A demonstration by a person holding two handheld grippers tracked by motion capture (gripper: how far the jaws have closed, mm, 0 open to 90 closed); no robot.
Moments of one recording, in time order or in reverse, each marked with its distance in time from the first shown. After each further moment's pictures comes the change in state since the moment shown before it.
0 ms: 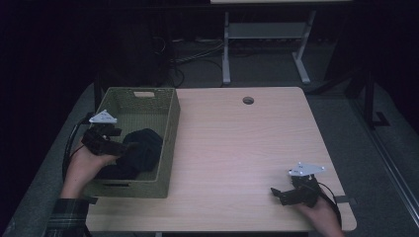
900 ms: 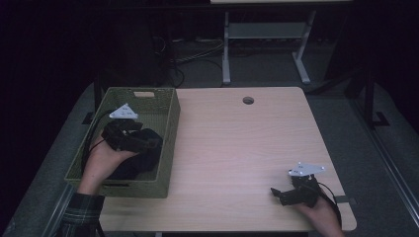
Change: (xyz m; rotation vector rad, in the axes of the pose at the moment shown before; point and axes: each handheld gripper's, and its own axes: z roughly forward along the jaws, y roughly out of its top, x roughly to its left) left arm -0.044 0.042 0.006 -0.056 -0.069 0.099; right arm 0.000 0.000 0.000 0.000 0.002 -0.001
